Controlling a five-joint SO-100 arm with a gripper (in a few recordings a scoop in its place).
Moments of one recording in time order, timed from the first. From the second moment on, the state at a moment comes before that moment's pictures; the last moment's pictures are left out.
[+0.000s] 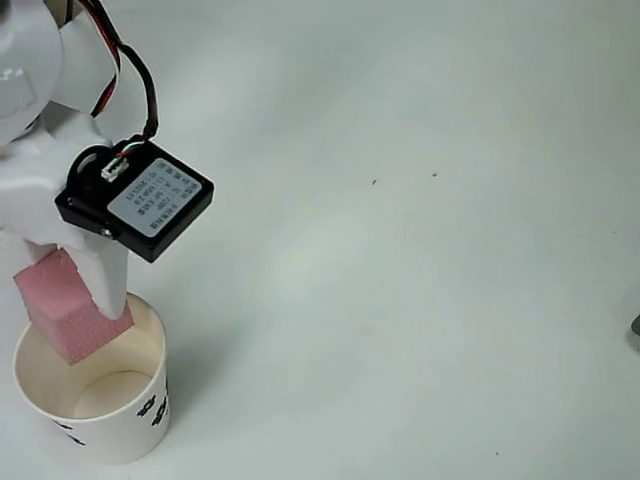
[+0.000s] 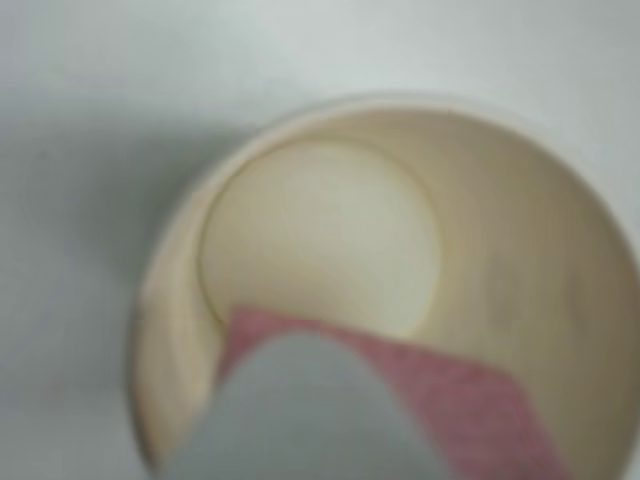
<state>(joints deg) 20.5 120.1 106.0 85.2 -24.2</state>
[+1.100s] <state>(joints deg) 19.2 124.7 104.2 86.7 -30.4</state>
